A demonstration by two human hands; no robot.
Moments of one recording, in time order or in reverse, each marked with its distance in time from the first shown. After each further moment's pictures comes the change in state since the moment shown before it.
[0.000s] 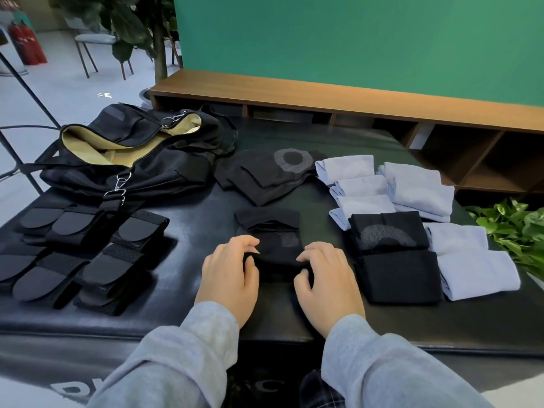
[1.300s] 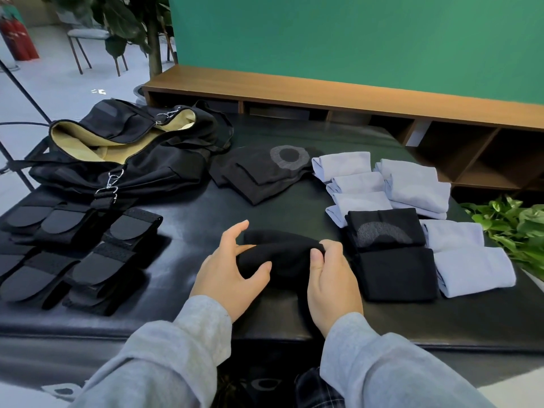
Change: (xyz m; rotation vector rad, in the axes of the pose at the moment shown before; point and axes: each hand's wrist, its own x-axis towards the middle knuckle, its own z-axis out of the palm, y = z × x) left_hand 0.004 0.000 -0.004 -0.190 -0.165 -0.134; right_hand -0.001 -0.006 -0.013 0.203 -0.011 0.248
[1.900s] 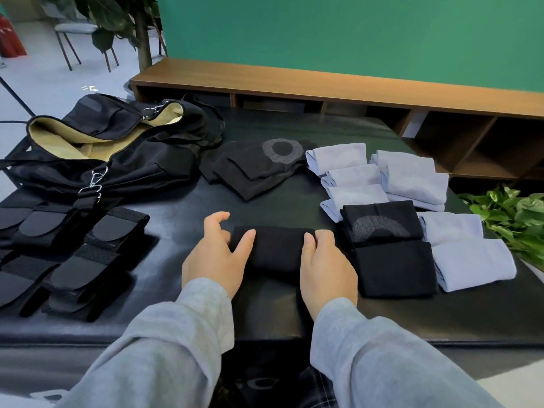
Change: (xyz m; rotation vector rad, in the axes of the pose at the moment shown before) left_hand 0.027 0.009 0.009 0.231 0.180 -0.166; right_hand 0.021 -0.001 0.005 -0.175 0.008 0.163
